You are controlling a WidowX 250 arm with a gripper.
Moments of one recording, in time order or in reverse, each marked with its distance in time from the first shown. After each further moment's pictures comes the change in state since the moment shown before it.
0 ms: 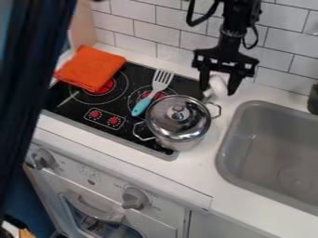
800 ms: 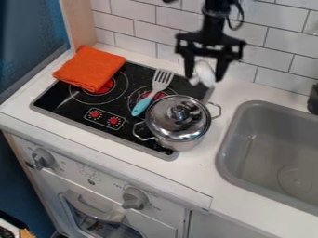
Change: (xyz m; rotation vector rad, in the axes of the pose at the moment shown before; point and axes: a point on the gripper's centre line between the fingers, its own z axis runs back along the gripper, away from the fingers) arm -0.019 0.021 0.034 -0.028 -0.012 0.027
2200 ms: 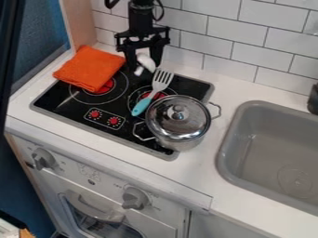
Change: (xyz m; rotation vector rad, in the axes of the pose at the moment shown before) arm 0.055 0.129 -0.028 0.036 0.134 0.567
